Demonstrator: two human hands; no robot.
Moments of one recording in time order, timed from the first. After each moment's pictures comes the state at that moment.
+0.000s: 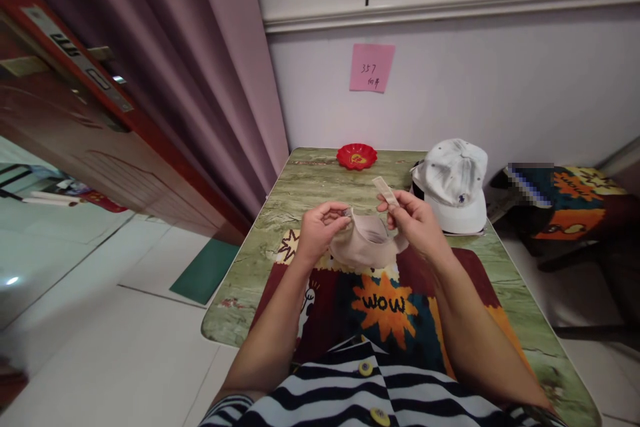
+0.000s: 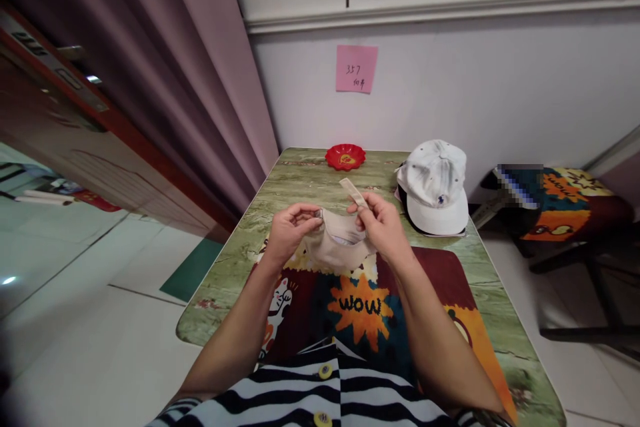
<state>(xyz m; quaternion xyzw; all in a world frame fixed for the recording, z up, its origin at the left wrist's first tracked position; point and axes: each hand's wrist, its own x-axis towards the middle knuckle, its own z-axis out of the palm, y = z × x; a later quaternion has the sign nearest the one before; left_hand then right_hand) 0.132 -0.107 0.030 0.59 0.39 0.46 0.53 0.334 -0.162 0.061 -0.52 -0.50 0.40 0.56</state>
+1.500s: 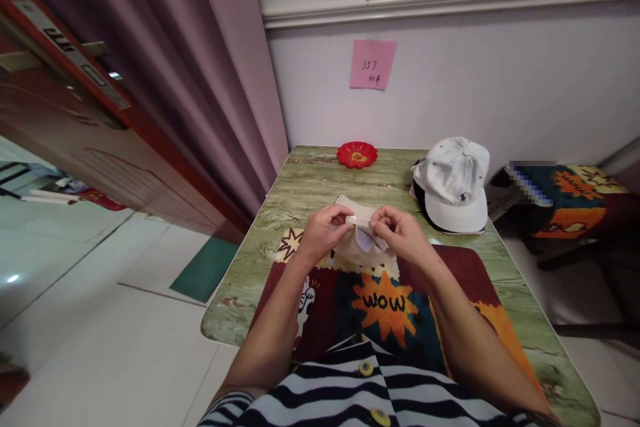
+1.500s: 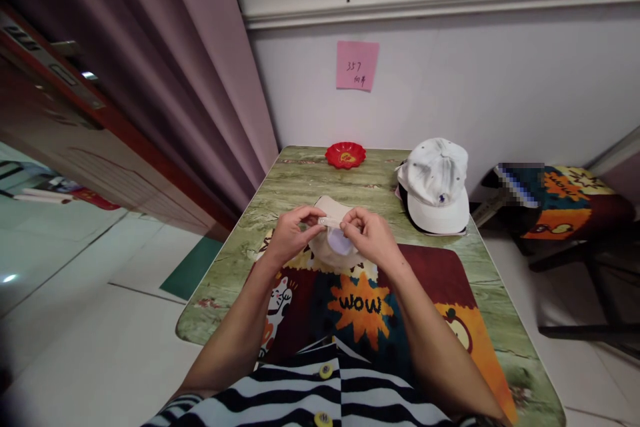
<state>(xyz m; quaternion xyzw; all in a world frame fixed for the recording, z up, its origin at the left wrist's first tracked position) 0.125 -0.104 0.030 0.79 0.36 0.39 0.31 0.331 -0.165 0.033 -0.58 -0.61 0.34 0.42</state>
